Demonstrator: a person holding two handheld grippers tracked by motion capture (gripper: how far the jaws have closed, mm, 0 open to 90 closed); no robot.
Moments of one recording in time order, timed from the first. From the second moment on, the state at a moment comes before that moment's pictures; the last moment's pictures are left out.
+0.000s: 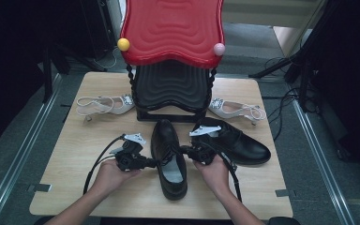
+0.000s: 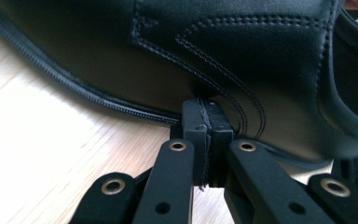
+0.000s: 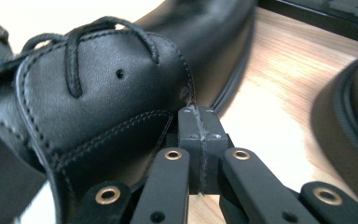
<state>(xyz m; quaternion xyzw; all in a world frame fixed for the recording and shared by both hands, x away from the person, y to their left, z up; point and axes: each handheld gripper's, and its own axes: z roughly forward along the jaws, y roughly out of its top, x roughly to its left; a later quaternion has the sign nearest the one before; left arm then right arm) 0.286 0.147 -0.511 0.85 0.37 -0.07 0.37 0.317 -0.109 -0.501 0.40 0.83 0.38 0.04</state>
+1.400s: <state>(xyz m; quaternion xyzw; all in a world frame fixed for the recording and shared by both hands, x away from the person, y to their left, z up) 0.308 0.181 -0.445 0.83 0.34 -0.05 0.44 0.278 -0.149 -0.447 0.42 0.80 0.43 -0.02</state>
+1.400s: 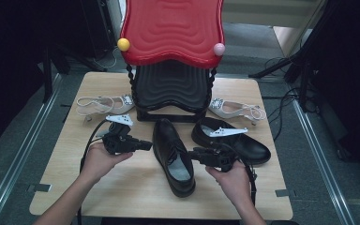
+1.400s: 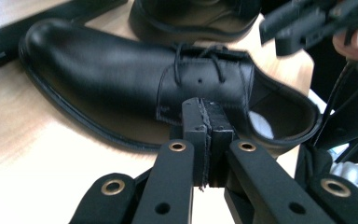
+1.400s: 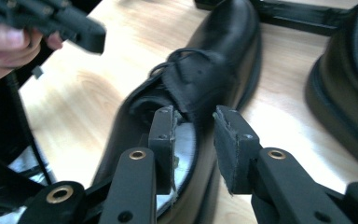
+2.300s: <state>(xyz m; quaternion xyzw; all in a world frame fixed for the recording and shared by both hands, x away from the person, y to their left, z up) 0.360 0.183 -0.329 0.83 0.31 0.00 0.47 0.269 -0.093 -0.457 0.39 0.84 0.37 -0.07</state>
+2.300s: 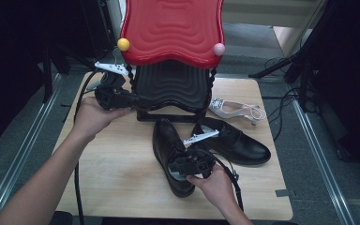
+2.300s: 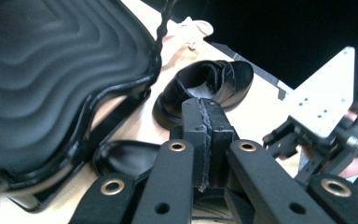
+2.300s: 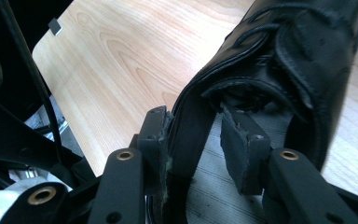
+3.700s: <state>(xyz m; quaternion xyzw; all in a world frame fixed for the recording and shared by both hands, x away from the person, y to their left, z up) 0.460 0.142 -0.228 0.83 0.30 0.08 0.46 0.287 -0.068 -0.469 0.40 0.86 0.31 -0.08</state>
